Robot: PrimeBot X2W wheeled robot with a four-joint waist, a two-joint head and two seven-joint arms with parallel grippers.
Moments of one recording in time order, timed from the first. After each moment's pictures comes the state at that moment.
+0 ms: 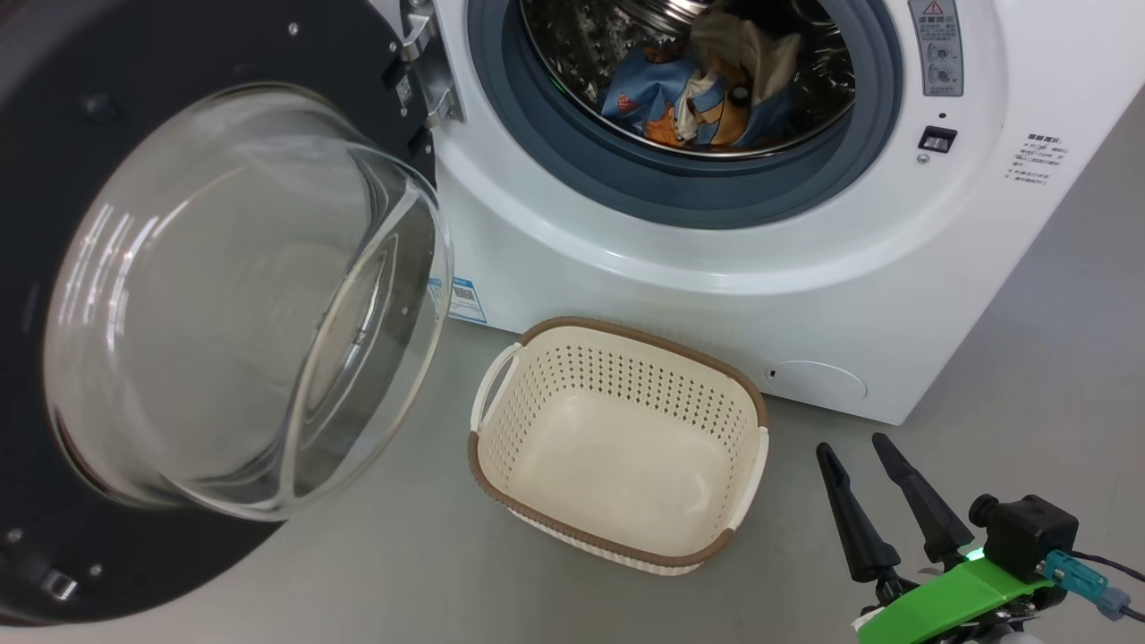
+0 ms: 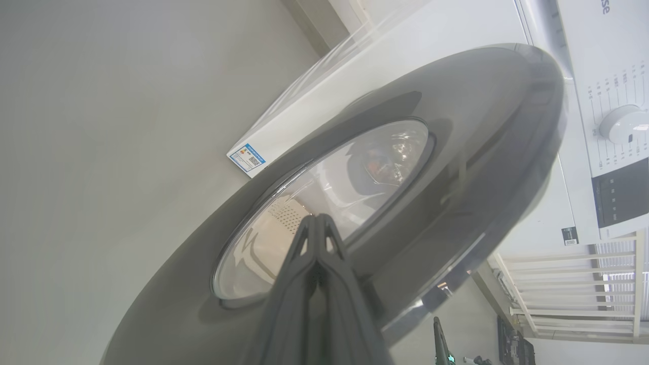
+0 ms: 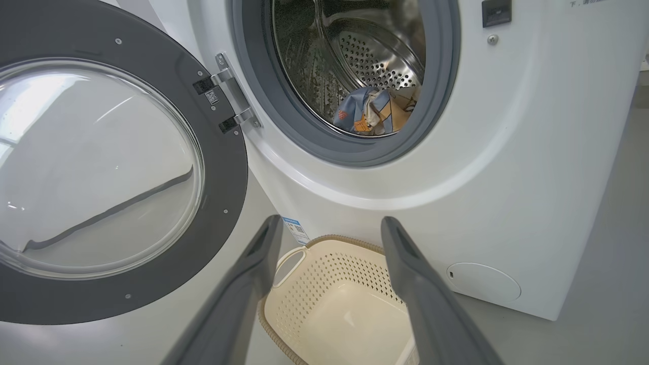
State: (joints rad) left arm -0.53 0.83 0.09 0.46 -1.64 -0.13 0.97; right arm -0.08 -0.19 0.18 0.21 0.49 0.13 -0.26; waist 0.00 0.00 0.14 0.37
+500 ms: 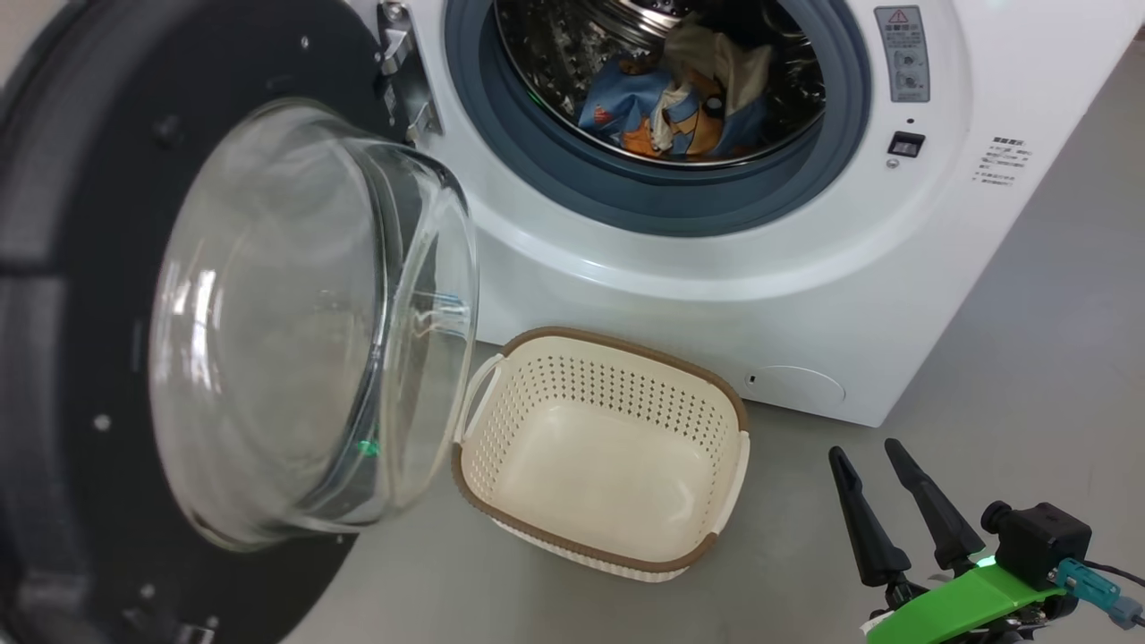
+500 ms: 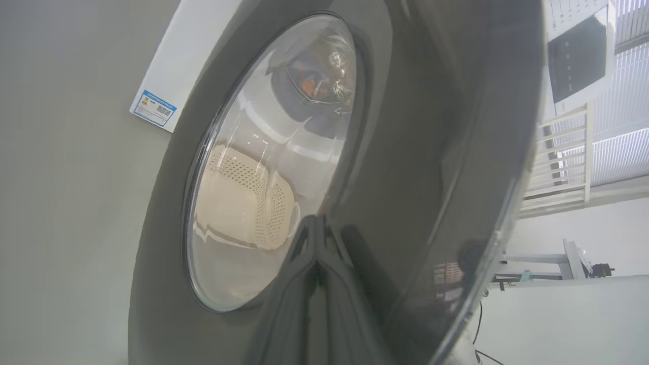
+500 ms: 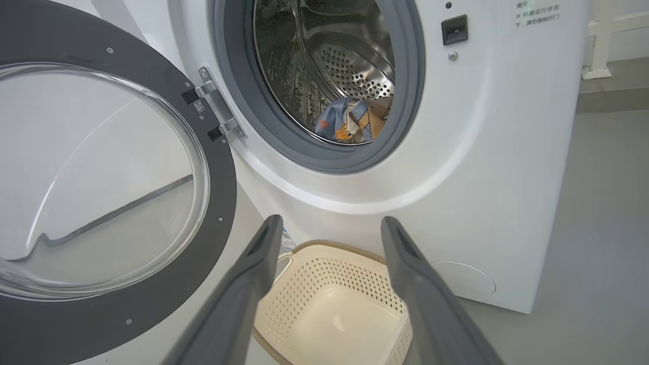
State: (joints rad) left arm -0.44 0.78 0.07 0.18 -1.71 -0.13 1.08; right arm -0.06 -0.18 0.15 0.20 0.49 0.13 -0.26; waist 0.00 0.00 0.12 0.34
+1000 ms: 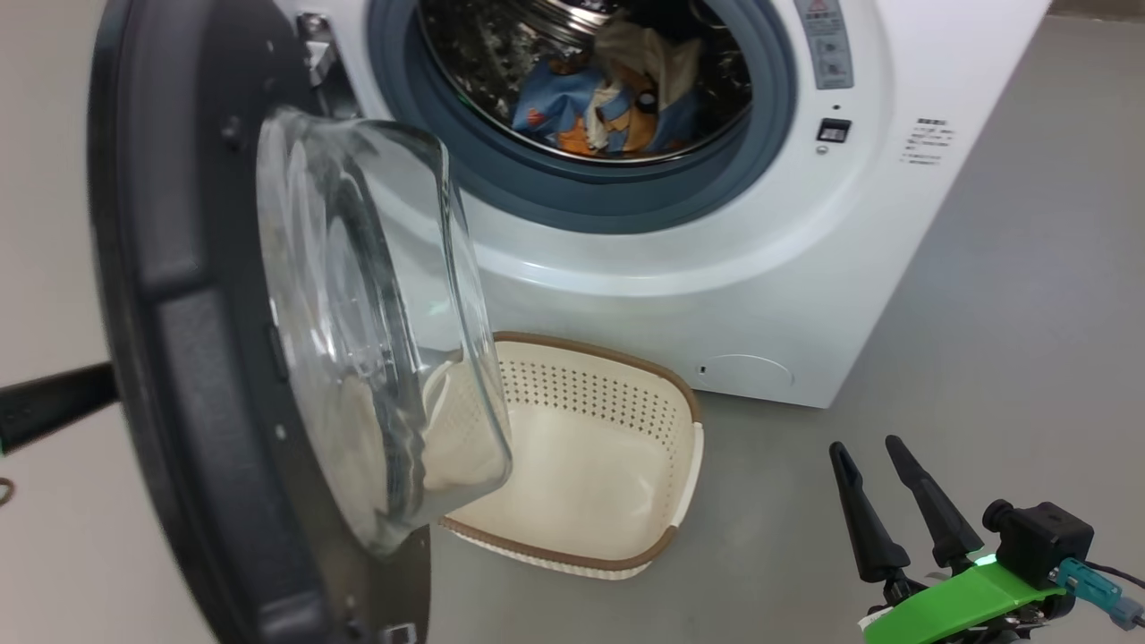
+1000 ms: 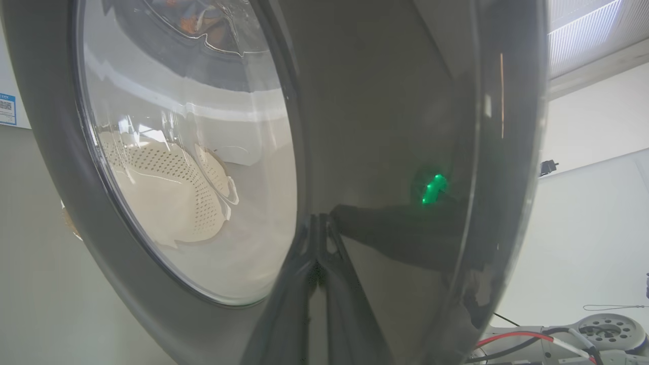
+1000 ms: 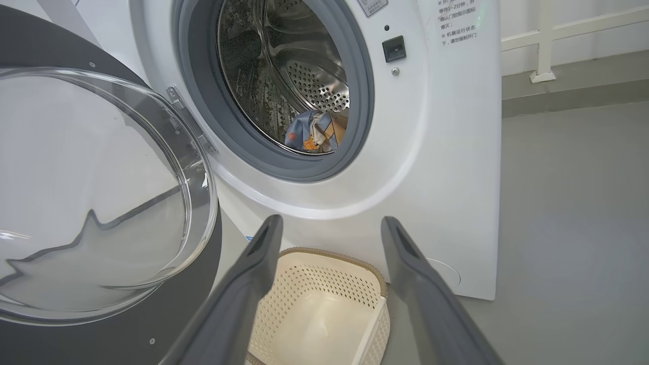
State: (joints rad) left arm -0.43 0.69 -0.01 -0.05 -1.75 -0.12 1.10; right arm -0.06 -0.16 0.14 0.19 0.49 0.13 -0.26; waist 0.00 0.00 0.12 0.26
